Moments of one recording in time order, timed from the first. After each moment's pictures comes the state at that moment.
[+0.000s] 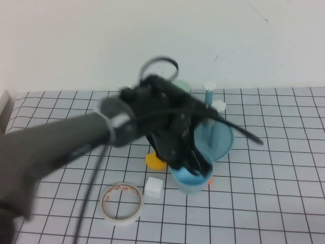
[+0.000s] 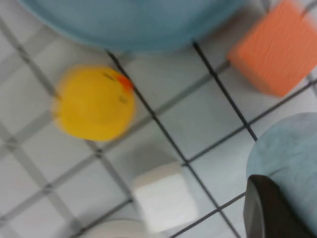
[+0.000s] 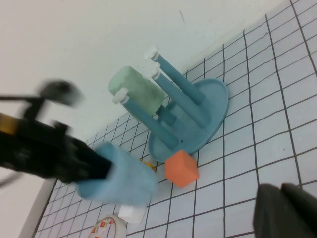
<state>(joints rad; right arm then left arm) -0.06 -0.01 0.03 0.93 0.46 -0.17 -0.70 1.98 -1.59 0.08 0.92 -0.11</state>
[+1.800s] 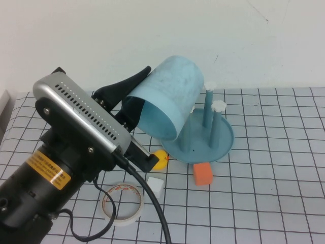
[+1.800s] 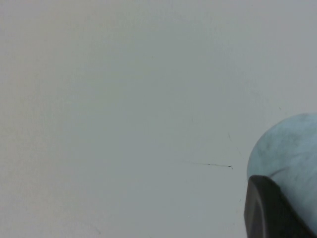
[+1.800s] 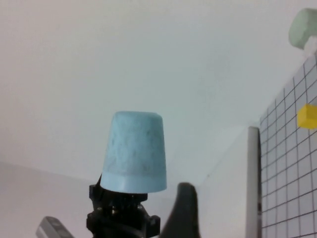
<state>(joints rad) -0.06 0.24 -0.11 1.70 0.69 -0.32 -0.65 1.18 -0.61 0.05 -0.78 0.47</state>
